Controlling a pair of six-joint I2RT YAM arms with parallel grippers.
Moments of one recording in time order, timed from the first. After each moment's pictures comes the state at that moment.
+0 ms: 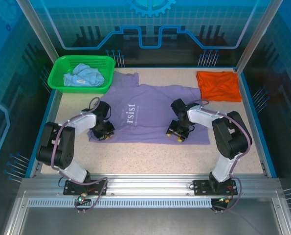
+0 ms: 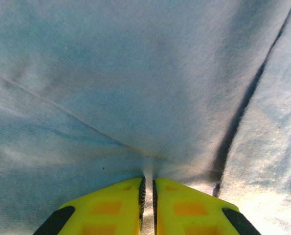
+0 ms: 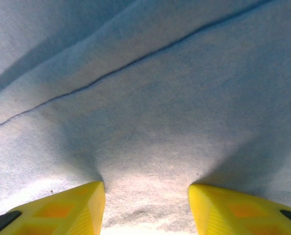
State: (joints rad) left arm -0.17 1.58 0.83 -0.70 0.11 -0.79; right arm 0.45 1.77 1.04 -0.79 -0.24 0.90
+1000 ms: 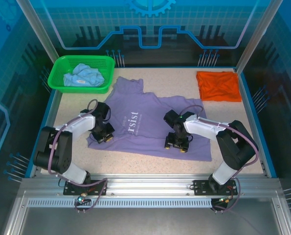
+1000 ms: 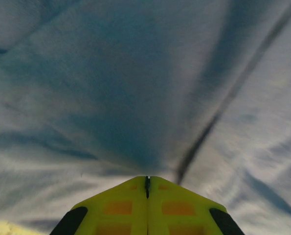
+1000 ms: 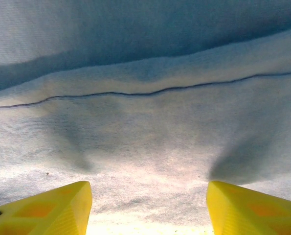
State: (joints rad) left arm -0.19 1.56 0.83 -0.75 0.15 -0.88; right arm 0.63 1.64 0.96 -0.90 -0.15 0.87
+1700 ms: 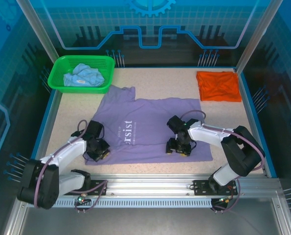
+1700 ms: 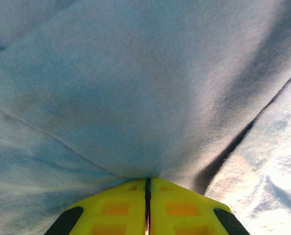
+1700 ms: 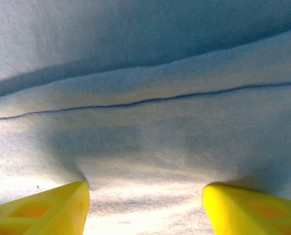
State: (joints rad) left arm -0.21 1.13 0.48 -0.76 0.20 -1.08; right arm 0.64 1.56 0.80 -0.79 -0.19 0.77
